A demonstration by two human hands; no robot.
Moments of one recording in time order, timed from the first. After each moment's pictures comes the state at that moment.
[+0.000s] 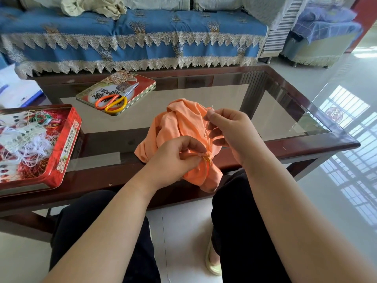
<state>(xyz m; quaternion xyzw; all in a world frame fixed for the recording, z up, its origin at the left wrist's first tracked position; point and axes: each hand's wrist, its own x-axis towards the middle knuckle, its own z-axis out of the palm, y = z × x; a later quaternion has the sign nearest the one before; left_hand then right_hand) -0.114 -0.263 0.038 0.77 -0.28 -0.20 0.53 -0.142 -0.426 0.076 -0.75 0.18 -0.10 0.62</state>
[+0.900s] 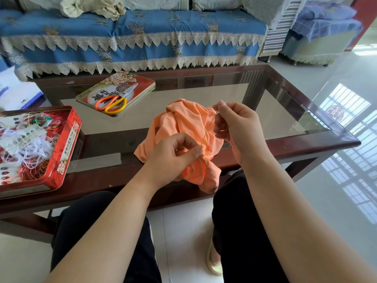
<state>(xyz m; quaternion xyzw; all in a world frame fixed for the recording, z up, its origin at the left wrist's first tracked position) -0.117 -0.264 0.042 0.77 -0.26 -0.15 0.57 -0.146 -0.426 0.075 -0.67 0.18 -0.21 0.69</state>
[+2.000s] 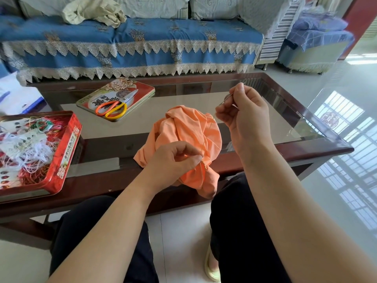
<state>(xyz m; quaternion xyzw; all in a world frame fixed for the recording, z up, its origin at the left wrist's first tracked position) -0.113 -0.261 0.041 0.78 -0.29 -0.15 0.53 -0.138 -0.426 0.104 -0.55 0.12 -0.29 0.78</state>
